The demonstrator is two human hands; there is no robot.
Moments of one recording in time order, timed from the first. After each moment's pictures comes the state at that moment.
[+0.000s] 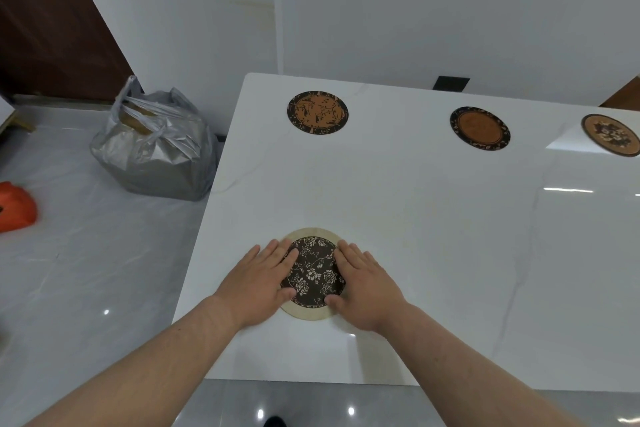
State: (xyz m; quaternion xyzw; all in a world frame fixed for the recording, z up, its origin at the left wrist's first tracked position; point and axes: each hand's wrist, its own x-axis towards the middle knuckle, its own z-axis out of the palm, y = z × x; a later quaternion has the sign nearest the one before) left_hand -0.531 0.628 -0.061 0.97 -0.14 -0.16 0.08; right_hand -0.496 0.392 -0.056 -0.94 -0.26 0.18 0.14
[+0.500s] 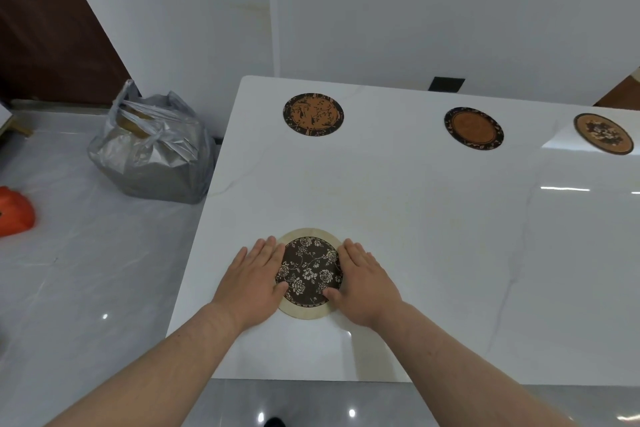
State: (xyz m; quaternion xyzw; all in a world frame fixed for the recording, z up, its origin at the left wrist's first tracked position) left_hand -0.537 0.620 -0.056 0.98 -0.04 -0.15 0.12; right_hand -0.496 0.392 -0.047 -0.95 -0.20 0.21 0.15
